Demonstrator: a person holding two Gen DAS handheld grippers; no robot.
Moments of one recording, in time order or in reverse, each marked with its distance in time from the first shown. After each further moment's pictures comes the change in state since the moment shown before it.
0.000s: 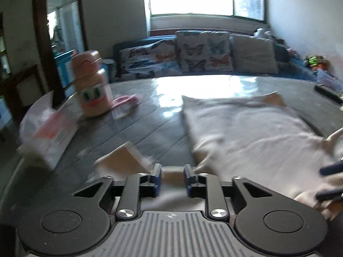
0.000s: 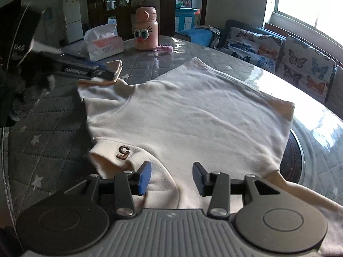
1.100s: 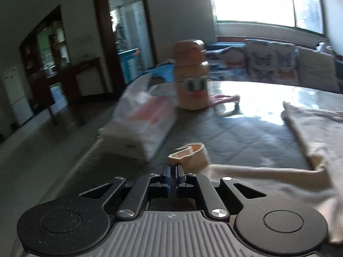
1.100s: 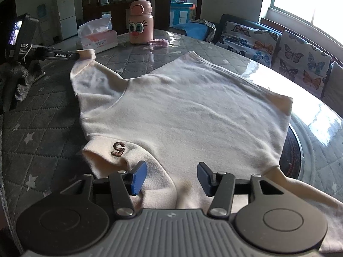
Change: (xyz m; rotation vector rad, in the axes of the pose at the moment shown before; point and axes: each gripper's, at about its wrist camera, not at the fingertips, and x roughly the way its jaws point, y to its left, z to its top) left arm 0.014 0.107 -0.020 -0.143 -0.036 0.329; right arm 0.006 0.002 0.001 0.006 0.029 -0.031
